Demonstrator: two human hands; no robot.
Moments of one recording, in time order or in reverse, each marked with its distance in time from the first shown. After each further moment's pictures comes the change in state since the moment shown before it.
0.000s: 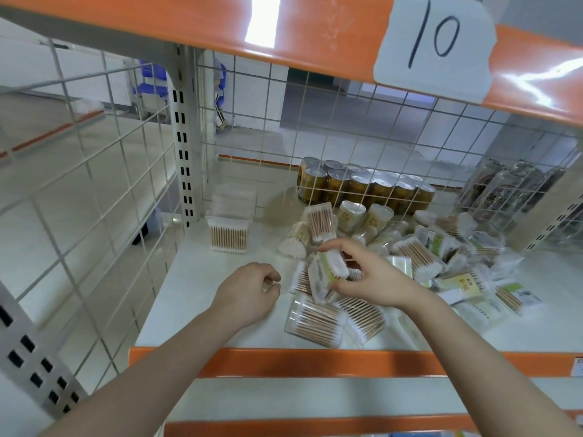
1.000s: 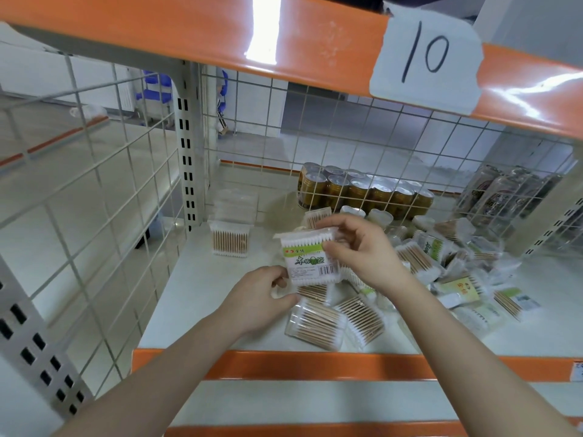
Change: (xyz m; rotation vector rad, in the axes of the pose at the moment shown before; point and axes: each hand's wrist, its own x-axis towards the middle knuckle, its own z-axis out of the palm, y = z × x) left_hand -0.004 0.008 0.002 -0.121 0.001 0.126; right_hand 0.013 -0.035 -0.001 0.395 0.291 -0.151
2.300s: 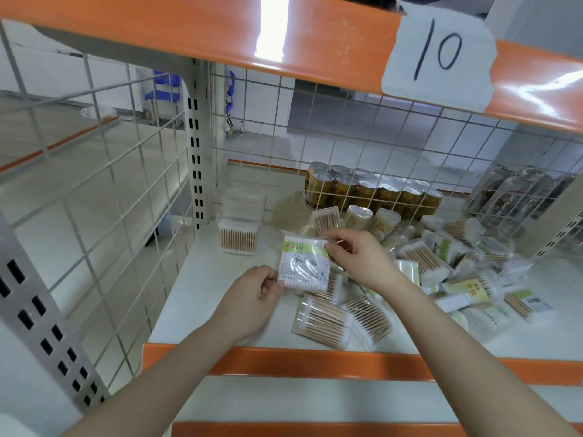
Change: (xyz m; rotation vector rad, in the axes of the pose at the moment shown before) left_hand -0.017 -0.014 -0.003 -0.135 0.171 -0.044; right_hand 0.009 0.022 0.008 -0.421 -0.016 0.128
